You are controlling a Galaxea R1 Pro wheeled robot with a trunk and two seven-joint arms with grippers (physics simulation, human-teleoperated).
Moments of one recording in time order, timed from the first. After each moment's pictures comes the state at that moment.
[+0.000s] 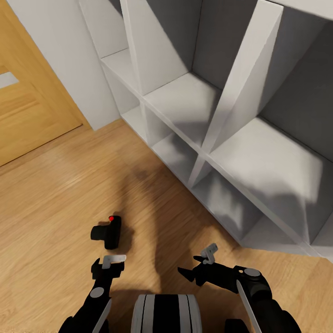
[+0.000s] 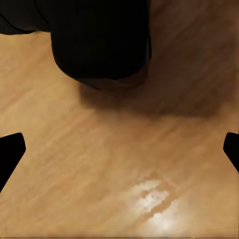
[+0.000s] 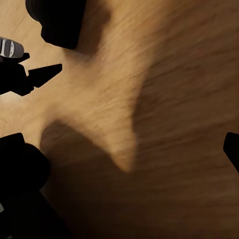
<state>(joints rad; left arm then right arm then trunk) -0.34 -0.02 -0.11 -0.85 -0.01 0.01 0.29 -0.23 -0.01 0.05 -1.42 0.06 0.59 0.79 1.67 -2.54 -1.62</state>
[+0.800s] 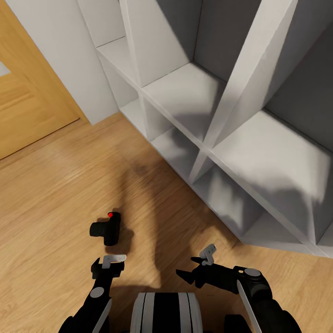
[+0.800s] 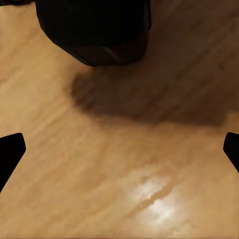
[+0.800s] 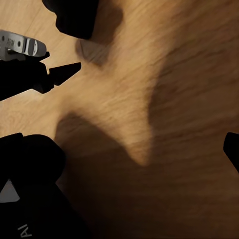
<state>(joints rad) -0.34 -0.02 -0.11 -0.86 -0.01 0.01 0.29 -0.23 -0.01 0.05 -1.42 0.06 0.59 0.86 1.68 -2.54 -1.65</state>
